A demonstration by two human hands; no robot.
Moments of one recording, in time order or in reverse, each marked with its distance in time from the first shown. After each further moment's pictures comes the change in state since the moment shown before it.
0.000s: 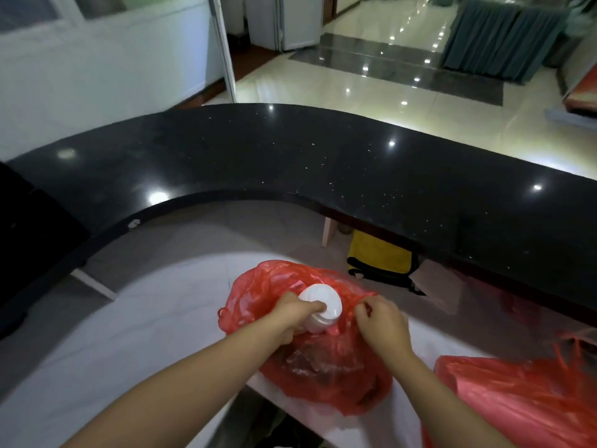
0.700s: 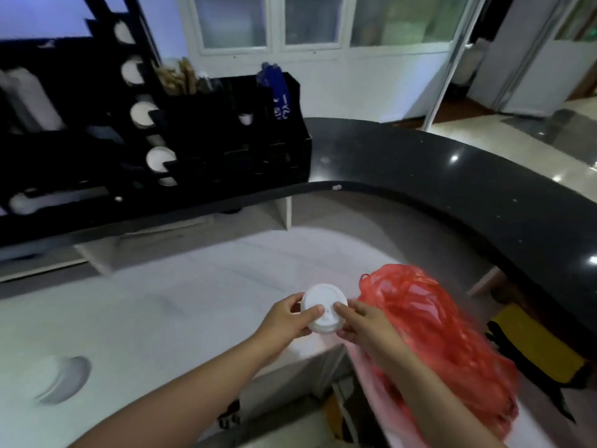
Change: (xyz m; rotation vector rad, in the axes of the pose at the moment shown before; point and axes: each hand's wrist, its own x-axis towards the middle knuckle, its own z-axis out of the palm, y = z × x) left_hand -0.198 -0.167 -0.144 -0.547 0.423 0.319; right_hand -0.124 -0.183 0.056 0.786 -1.012 -0.206
